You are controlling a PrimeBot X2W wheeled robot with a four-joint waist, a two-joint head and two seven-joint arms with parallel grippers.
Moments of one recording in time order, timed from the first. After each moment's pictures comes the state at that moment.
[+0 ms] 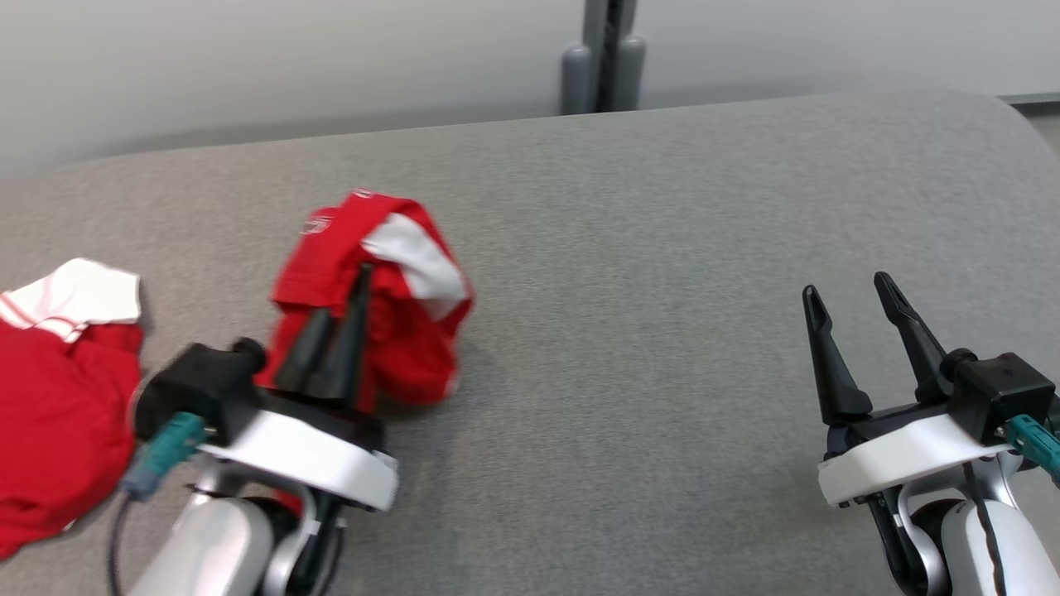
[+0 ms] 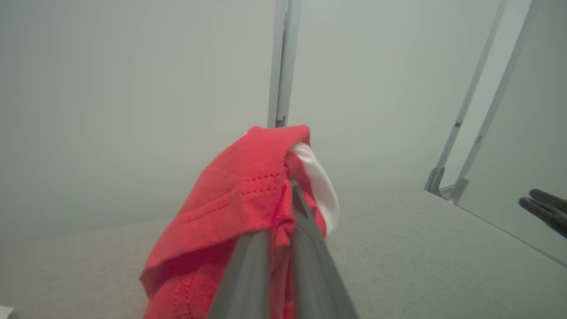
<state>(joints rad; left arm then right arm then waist) -0.24 0.35 -0.39 -0.13 -0.54 0.19 -0.07 -0.17 -0.05 0.05 0.02 0.13 0.13 -0.06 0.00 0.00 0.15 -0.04</state>
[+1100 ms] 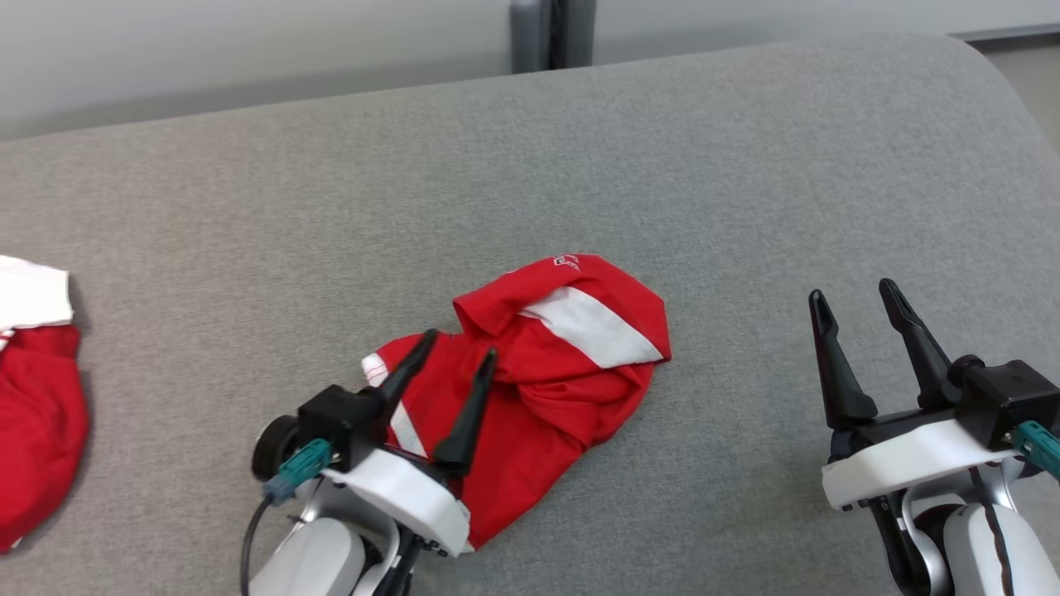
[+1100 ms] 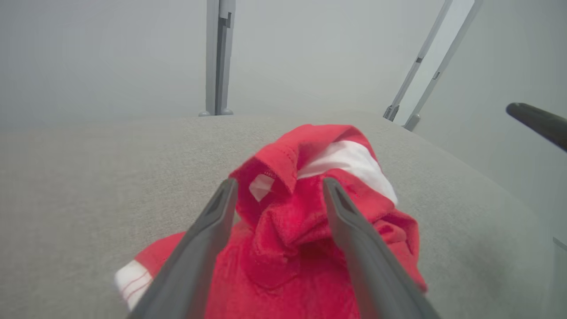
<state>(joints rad) -0.29 0.21 -0.59 0.21 -0.54 0.07 -0.18 -0.17 -0.05 0.04 0.05 0.16 0.13 -0.09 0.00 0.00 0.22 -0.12</state>
